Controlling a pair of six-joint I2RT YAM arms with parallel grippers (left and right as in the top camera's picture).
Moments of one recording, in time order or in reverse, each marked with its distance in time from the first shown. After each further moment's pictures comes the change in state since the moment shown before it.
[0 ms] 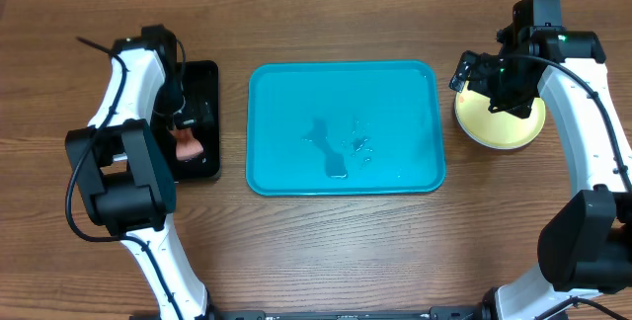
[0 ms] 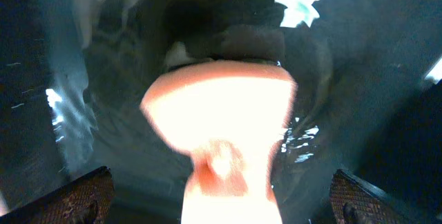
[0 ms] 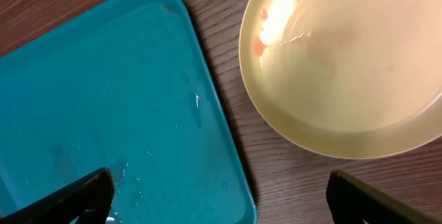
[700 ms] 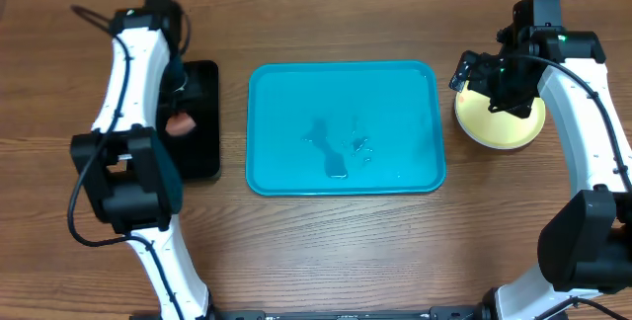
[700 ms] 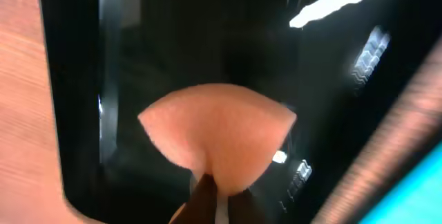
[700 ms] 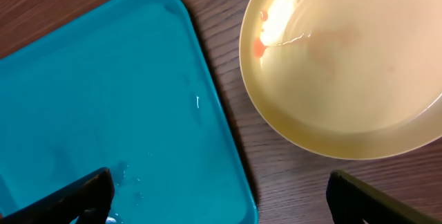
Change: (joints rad) left arm -0.034 0.000 0.118 -0.036 -0.048 -0.030; right arm 0.000 0.000 0.000 0.002 0.000 0.001
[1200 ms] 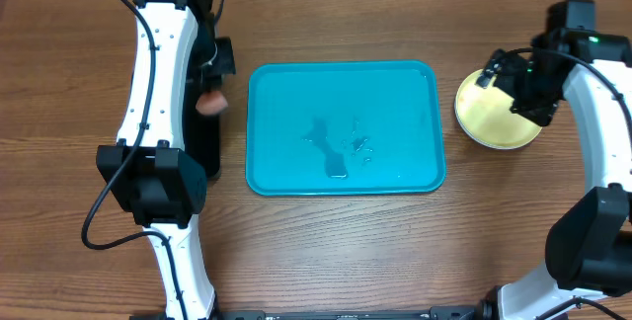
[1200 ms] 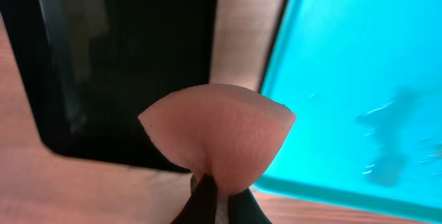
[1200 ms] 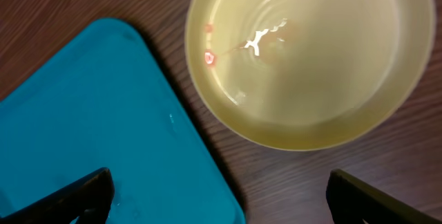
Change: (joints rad) left arm -0.183 0.026 0.400 -0.397 0.101 -0.044; right arm -0.080 0.000 0.000 -0.012 -0.001 0.071
